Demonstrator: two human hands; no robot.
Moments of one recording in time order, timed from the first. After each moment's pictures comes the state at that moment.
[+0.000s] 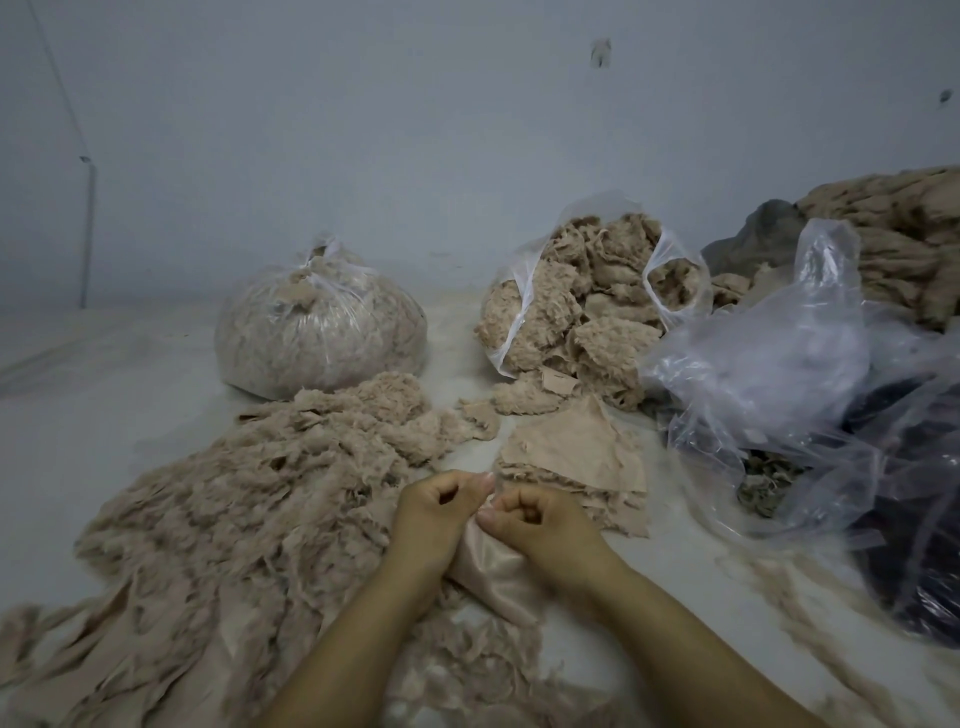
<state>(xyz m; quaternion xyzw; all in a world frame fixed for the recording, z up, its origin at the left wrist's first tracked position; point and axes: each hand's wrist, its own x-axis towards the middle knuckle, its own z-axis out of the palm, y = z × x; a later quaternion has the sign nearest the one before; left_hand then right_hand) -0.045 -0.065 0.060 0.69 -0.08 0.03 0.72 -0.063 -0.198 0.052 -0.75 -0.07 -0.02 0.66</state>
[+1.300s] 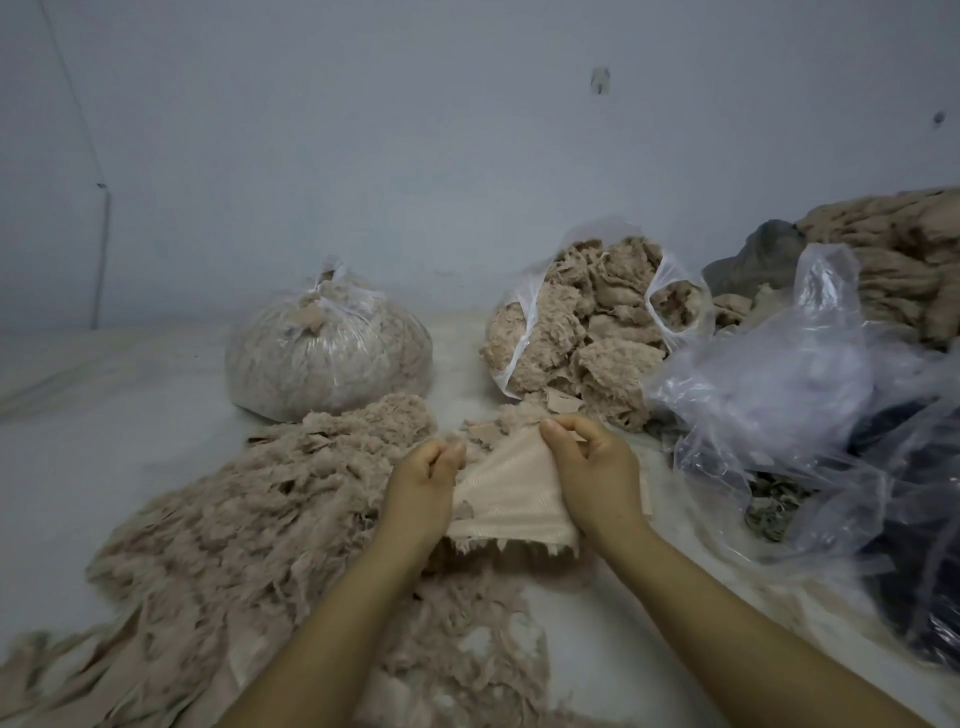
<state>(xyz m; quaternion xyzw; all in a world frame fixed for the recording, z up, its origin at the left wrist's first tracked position) -0.015 -0.059 0.090 0.77 -0.07 0.13 0.62 -0.028 -0.218 0.092 -0.76 0.00 -0.30 0.57</state>
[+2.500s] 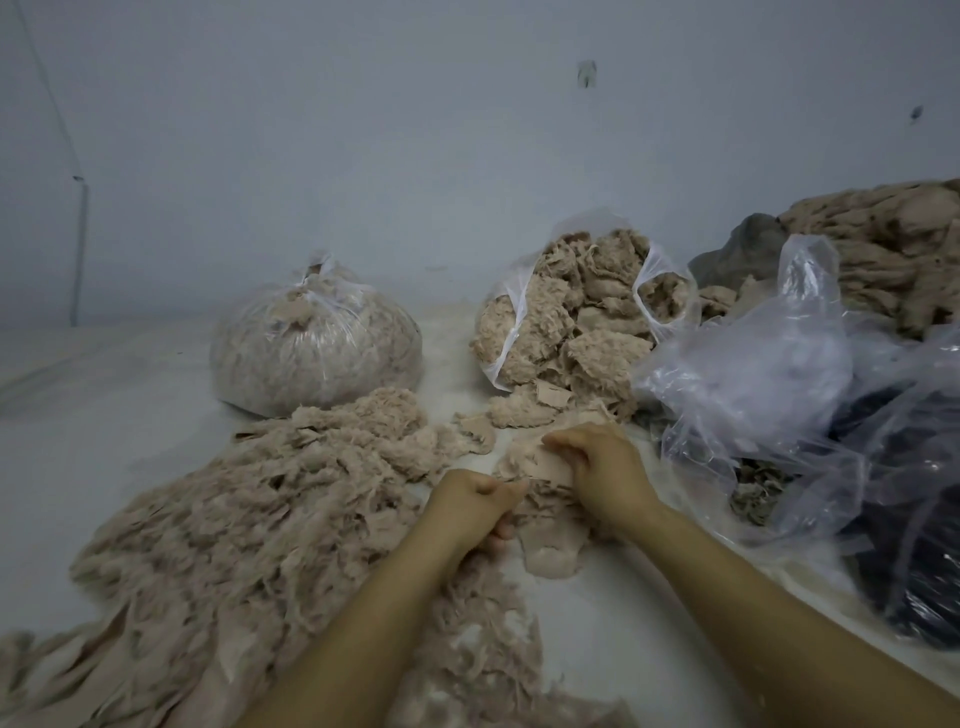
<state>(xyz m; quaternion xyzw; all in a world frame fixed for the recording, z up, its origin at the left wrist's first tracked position) -0.021 -0.087 0.080 0.81 -0.04 -0.10 0.58 -0.011 -0.259 0.074 -0.93 -0.03 -0.22 0.29</state>
